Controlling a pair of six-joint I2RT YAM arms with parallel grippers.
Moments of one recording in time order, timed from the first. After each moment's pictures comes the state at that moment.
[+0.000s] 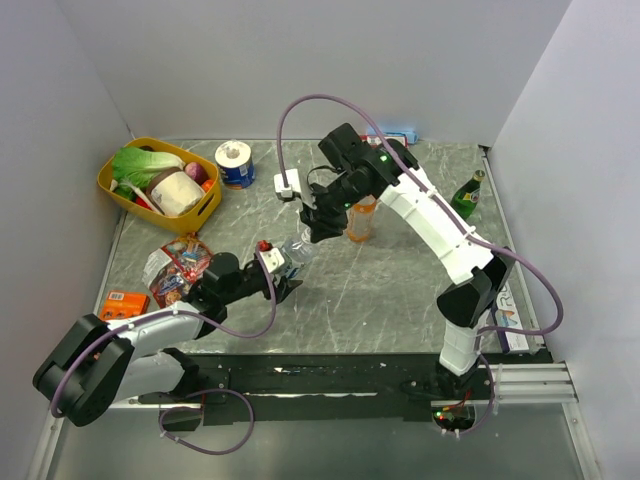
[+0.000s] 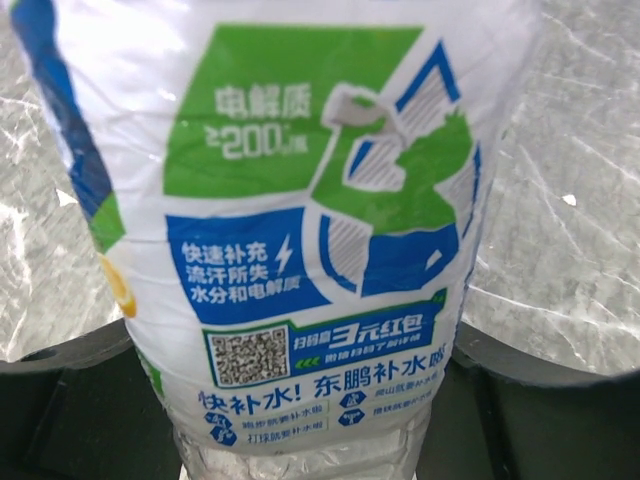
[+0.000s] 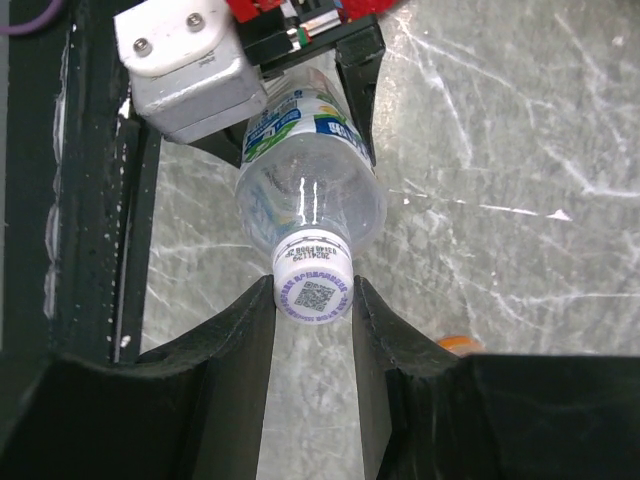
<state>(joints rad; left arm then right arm) -0.61 1.16 0.32 0.65 0.41 0.19 0.72 1.83 2.12 -1.36 -0.59 -0.86</state>
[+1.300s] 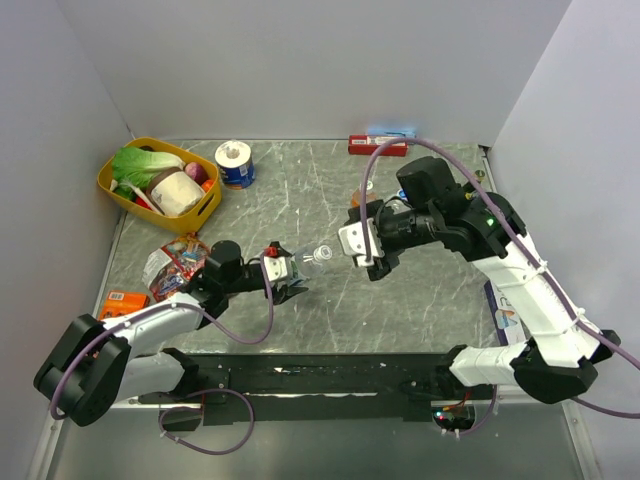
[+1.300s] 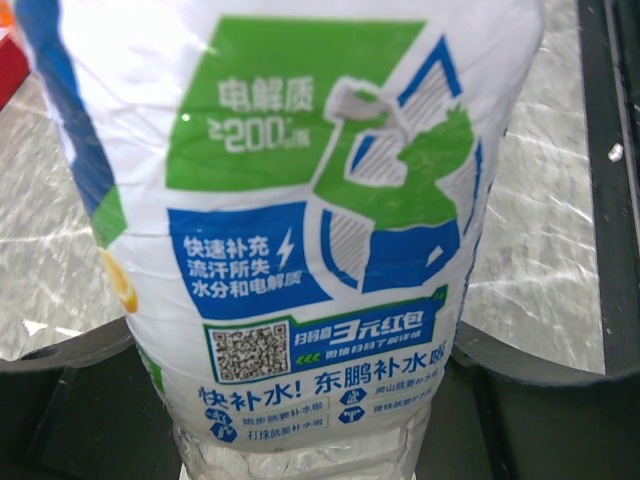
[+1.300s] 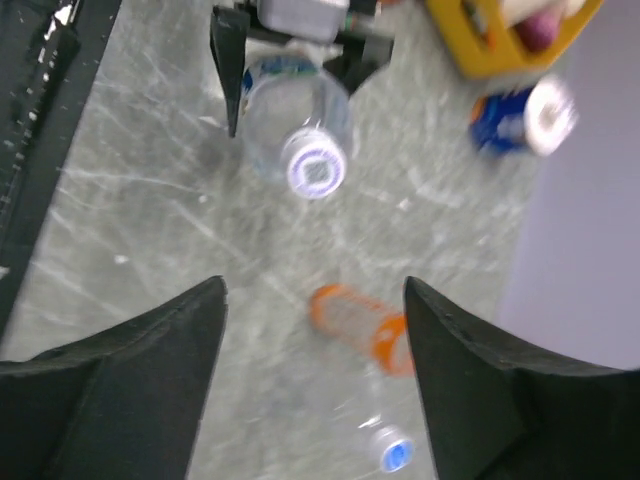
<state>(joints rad) -0.58 1.17 0.41 0.53 0.70 0.39 0.71 1.27 1.71 -1.23 -0.52 -1.18</state>
